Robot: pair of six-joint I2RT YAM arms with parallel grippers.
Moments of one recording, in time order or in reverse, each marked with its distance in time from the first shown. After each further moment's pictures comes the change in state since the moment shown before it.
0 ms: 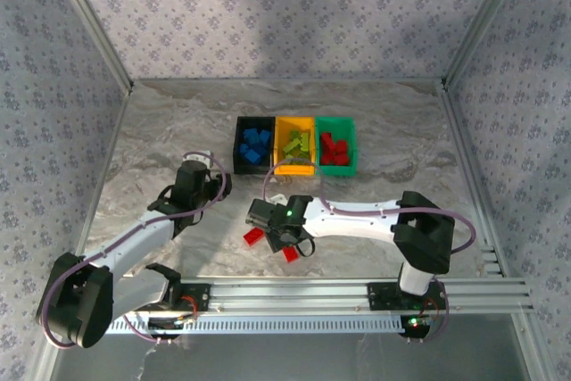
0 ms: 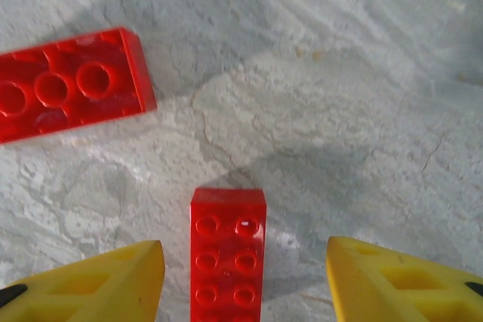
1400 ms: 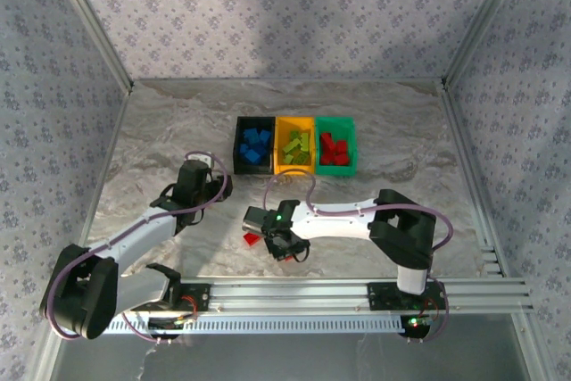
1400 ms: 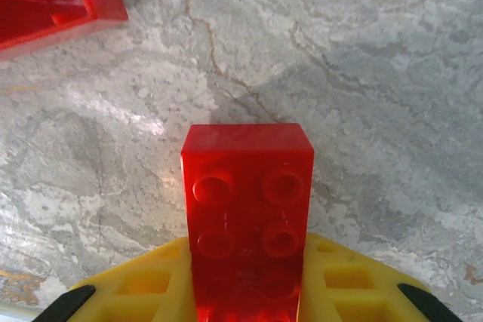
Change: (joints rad) left arm 0.015 0.053 0.005 -0.003 0.029 -0.014; right arm -0.001 0.106 0.007 -0.009 -0.122 0.089
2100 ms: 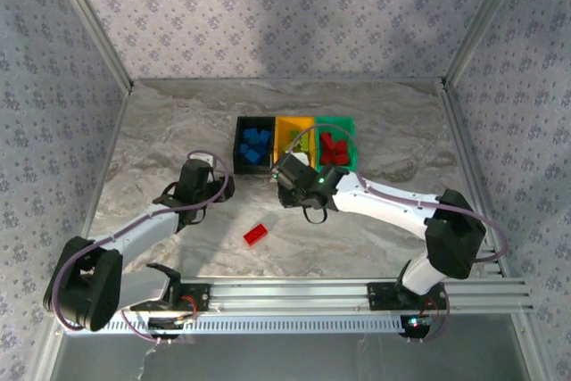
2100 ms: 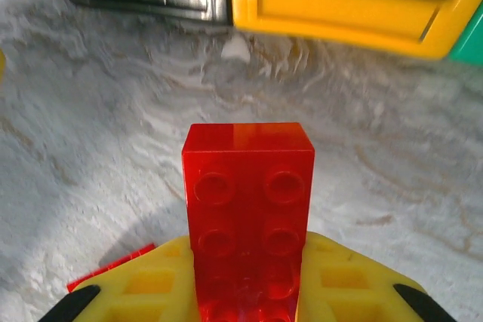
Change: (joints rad) left arm 0.003 0.047 0.010 0.002 0.043 -0.026; right arm -0.266 -0.266 -0.023 0.217 0.144 -0.079
